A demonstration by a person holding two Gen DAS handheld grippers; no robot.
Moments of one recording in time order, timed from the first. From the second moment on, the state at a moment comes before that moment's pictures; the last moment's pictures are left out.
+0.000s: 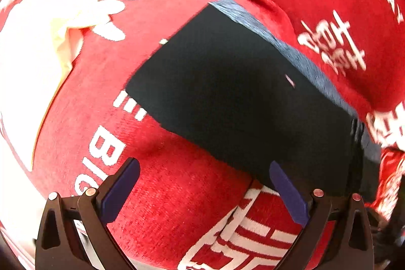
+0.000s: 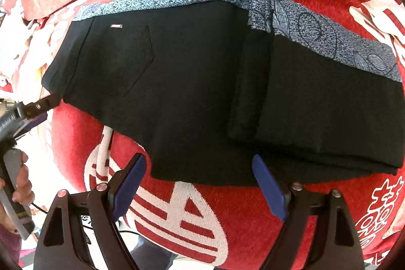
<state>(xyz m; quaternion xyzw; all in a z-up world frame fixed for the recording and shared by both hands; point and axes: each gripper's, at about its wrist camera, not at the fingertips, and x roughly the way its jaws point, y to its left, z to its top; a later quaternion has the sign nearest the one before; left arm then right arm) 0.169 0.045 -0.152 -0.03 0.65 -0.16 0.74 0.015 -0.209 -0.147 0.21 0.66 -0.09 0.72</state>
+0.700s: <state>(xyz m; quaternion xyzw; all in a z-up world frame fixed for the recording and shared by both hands) 0.186 0.050 -0.174 -0.25 0.62 -0.23 0.71 0.017 -0.208 -0.152 0.20 0.66 -0.09 0.72</state>
